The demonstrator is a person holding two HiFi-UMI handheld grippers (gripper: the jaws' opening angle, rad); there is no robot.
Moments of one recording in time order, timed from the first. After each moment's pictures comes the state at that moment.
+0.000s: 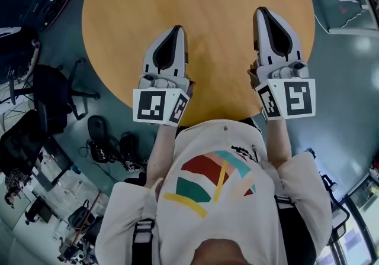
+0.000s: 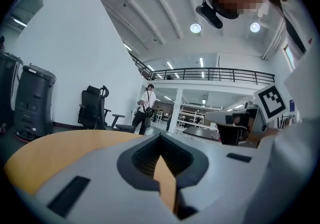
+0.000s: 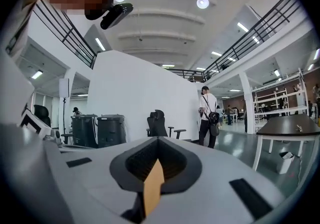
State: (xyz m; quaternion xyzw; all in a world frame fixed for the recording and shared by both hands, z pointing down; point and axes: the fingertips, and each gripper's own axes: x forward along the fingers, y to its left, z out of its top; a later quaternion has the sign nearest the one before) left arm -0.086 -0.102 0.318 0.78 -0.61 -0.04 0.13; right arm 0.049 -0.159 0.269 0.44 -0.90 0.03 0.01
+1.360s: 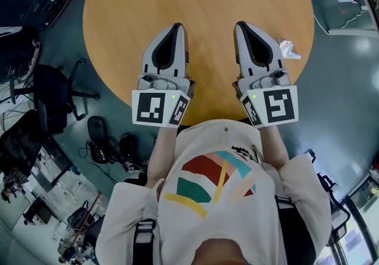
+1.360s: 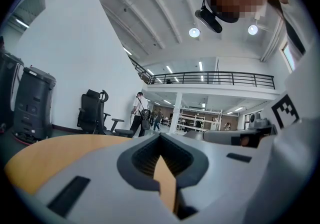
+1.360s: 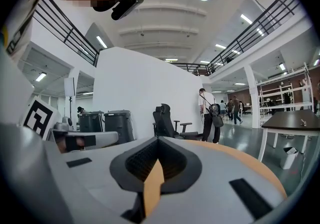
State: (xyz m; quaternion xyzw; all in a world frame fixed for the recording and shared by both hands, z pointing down) left arm -0.085 -0.095 0.301 0.78 -0.61 -0.06 0.11; right arm 0.021 -0.119 0.296 0.40 -0.91 0.05 0.04
